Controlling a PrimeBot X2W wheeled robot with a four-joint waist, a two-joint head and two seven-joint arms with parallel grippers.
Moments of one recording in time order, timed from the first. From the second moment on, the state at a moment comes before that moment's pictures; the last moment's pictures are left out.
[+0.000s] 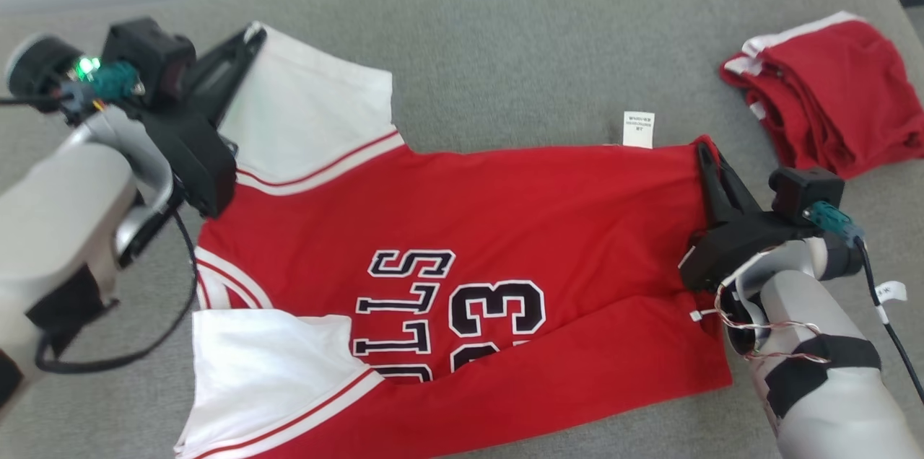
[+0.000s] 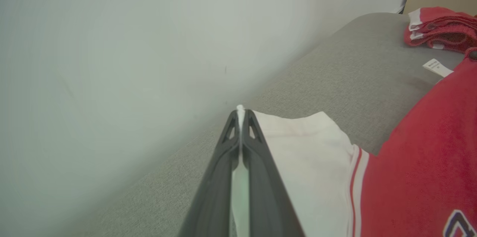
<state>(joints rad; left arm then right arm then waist) -1.26 0.61 -1.28 0.66 -0.97 -0.13 -0.25 -0.68 -0.23 0.13 0.85 0.30 0.13 -0.26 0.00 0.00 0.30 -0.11</state>
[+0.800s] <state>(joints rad) -0.65 0.52 -0.77 0.37 -0.74 -0.13 -0.26 -0.42 -0.32 0.14 0.67 0.36 0.13 -0.26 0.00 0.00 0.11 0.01</state>
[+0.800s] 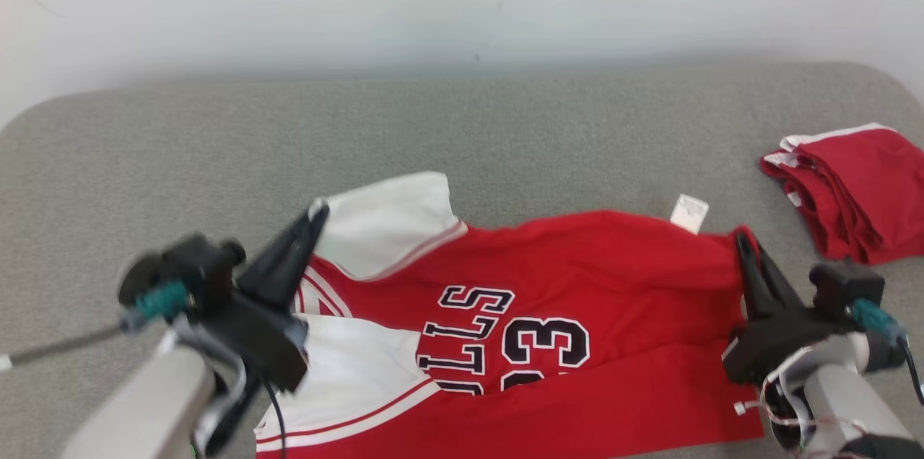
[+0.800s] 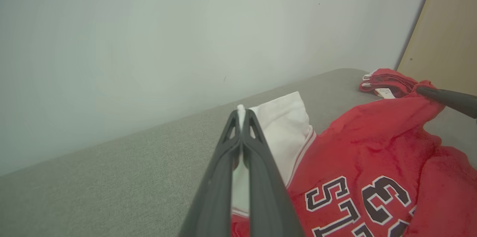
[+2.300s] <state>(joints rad) -0.08 0.30 -0.52 0.38 -0.65 -0.13 -0.26 -0.14 -0.31 0.01 0.59 0.29 0.13 -0.26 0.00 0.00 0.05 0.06</state>
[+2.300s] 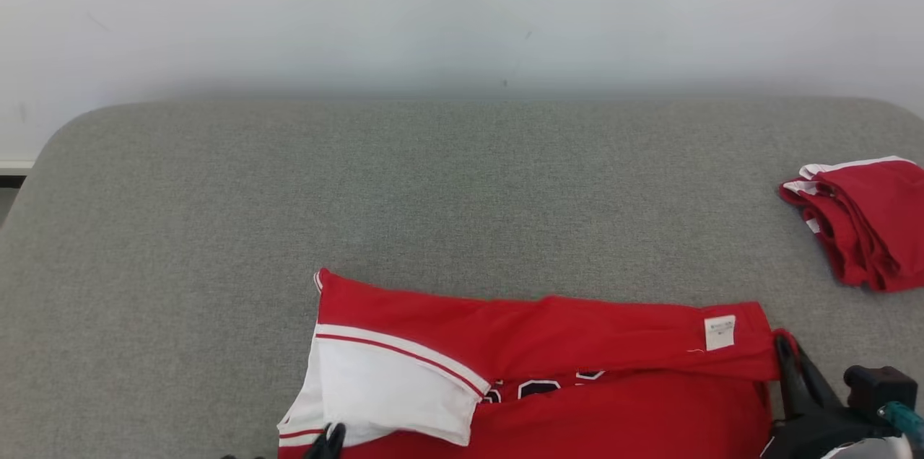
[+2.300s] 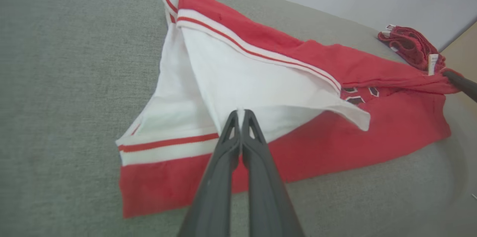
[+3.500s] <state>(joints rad) 0.02 0.14 -0.24 0.37 -0.37 -0.13 -0.26 -0.20 -0.27 0.07 0.83 0.42 0.13 -0.27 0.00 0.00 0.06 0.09</state>
